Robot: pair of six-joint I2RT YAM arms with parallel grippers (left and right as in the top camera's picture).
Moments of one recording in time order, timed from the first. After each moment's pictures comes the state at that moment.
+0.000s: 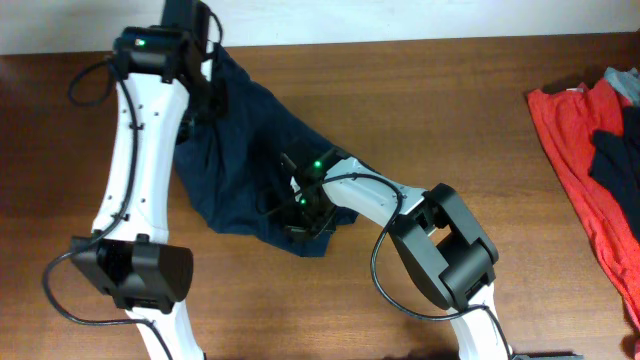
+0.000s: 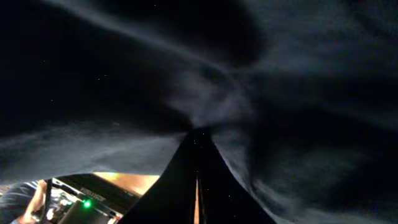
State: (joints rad) left arm -0.16 2.04 2.27 -1.51 -0.13 -0.16; right arm 0.67 2.19 1.53 -0.84 -0.48 0.66
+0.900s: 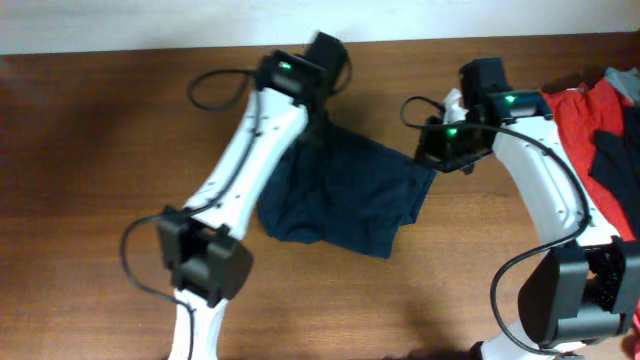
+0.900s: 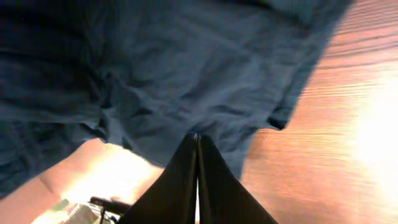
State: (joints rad) left arm -0.53 2.20 2.28 -1.47 -0.29 -0.34; right arm 0.04 1.77 1.52 -1.07 -0.39 0.45
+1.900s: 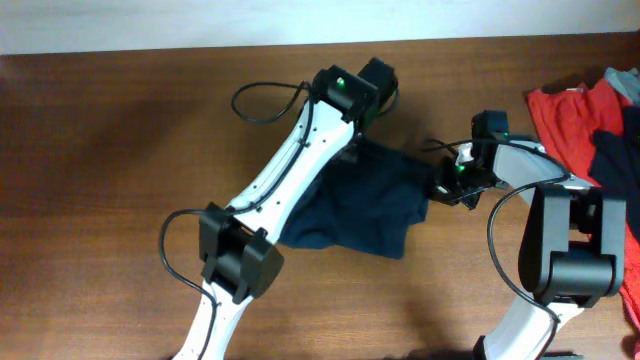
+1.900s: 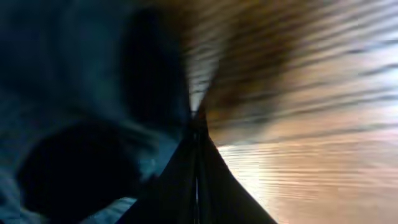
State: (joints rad) left arm -0.67 2.33 2.43 -1.59 -0.36 -0.44; right arm -0.10 1.97 1.20 -0.73 -0.41 0.45
